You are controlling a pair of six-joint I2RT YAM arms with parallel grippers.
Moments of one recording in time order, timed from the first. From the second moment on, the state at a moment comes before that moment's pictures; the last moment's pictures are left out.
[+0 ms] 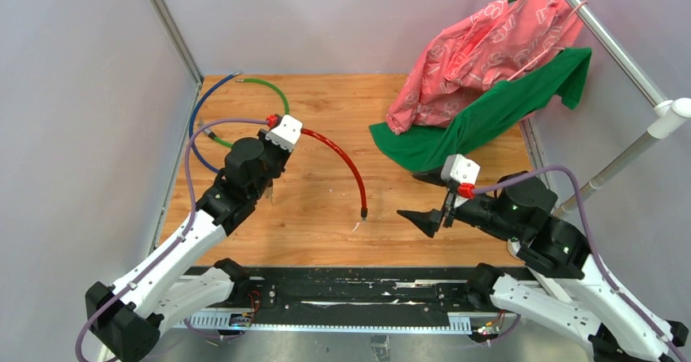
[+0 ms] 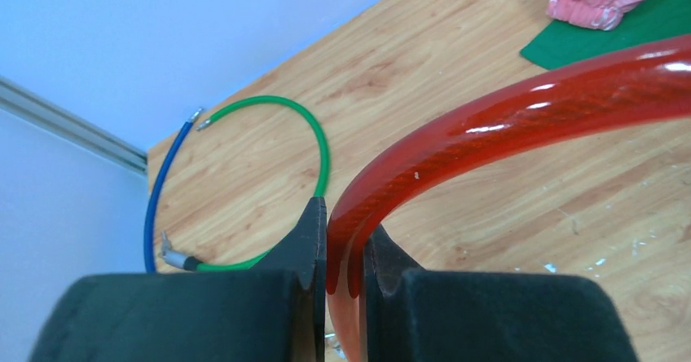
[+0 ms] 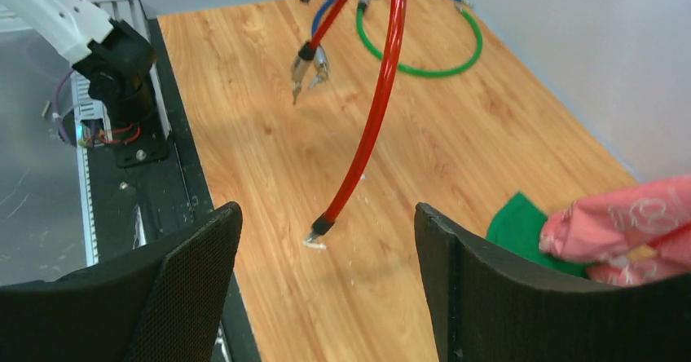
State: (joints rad) left arm -0.57 0.89 0.77 -0.06 -0.28 0.33; right arm 0.89 0.61 1.00 -0.48 -0.24 -0.21
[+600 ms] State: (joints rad) left arm -0.56 0.89 0.77 -0.06 -0.12 0.44; right arm 0.89 1.03 1.09 -0.40 -0.10 0.00
